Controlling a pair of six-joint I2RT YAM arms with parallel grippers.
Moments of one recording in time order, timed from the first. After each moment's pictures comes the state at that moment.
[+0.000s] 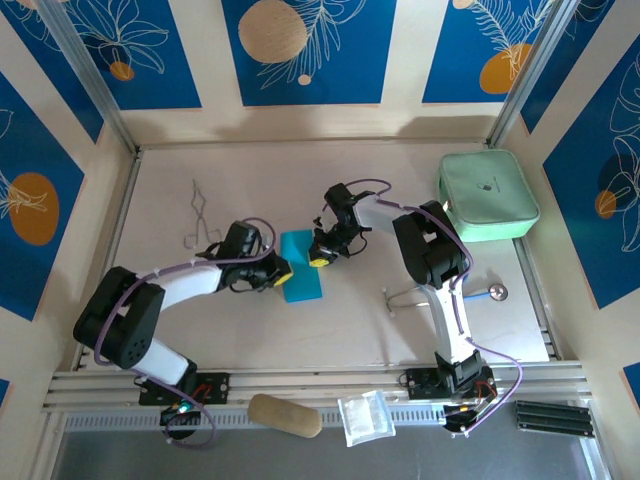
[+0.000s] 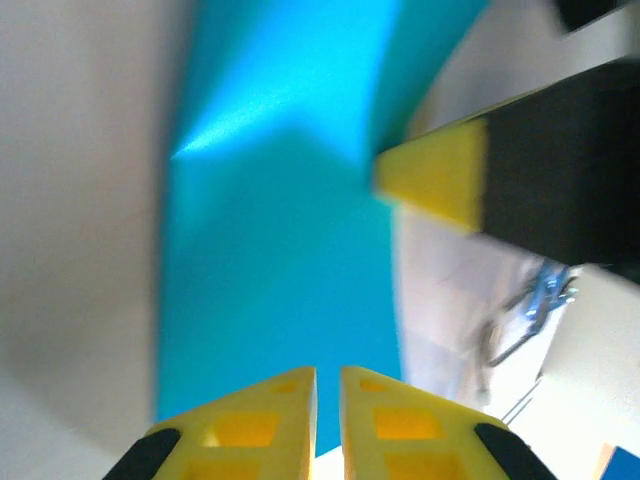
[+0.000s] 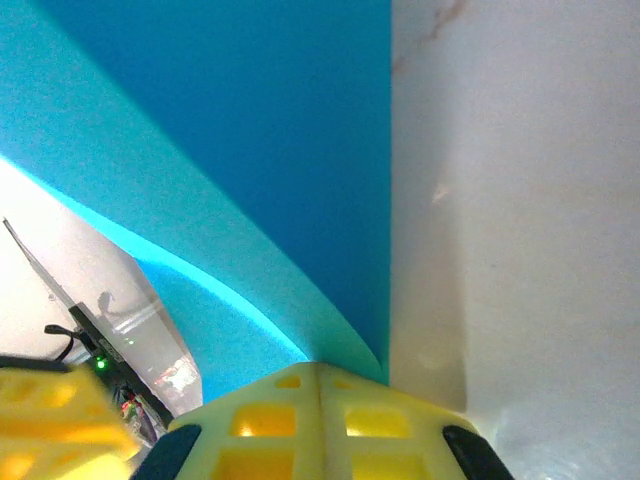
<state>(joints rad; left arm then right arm) -0.48 1.51 0.70 -0.08 0.50 -1.01 0.52 2.22 1.52 -0.75 -0.70 0.46</state>
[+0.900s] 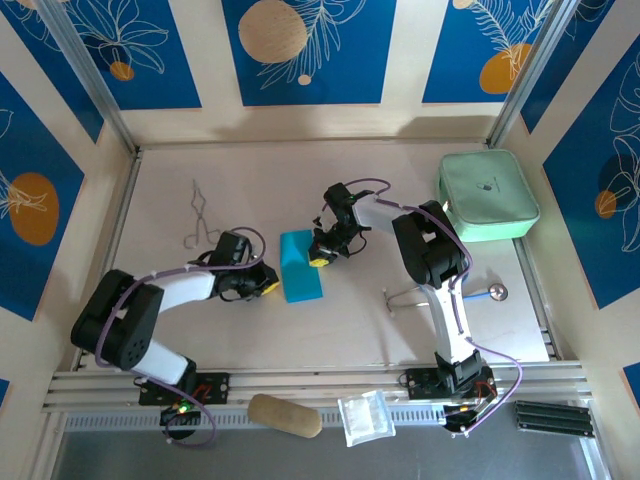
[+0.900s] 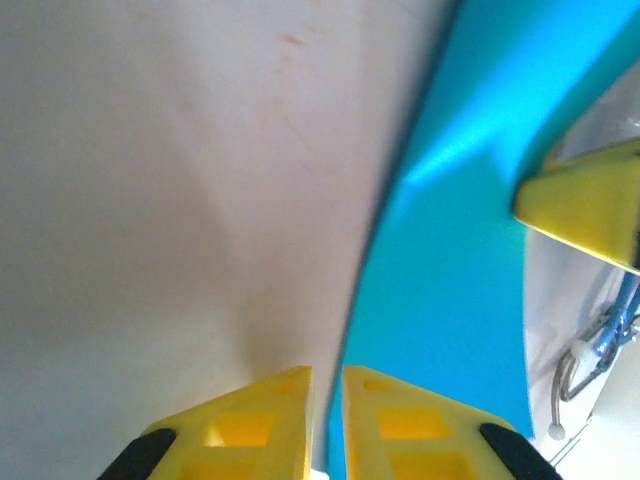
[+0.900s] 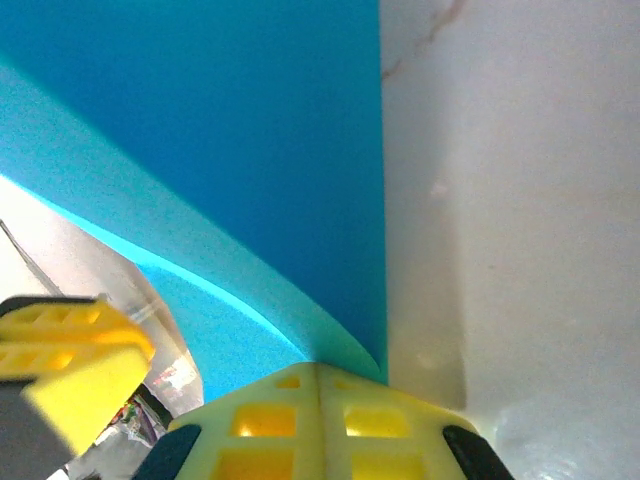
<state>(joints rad) -0.44 1.47 0.58 -0.08 0.46 -0.96 0.52 2.22 1.53 -0.77 -0.70 0.46</state>
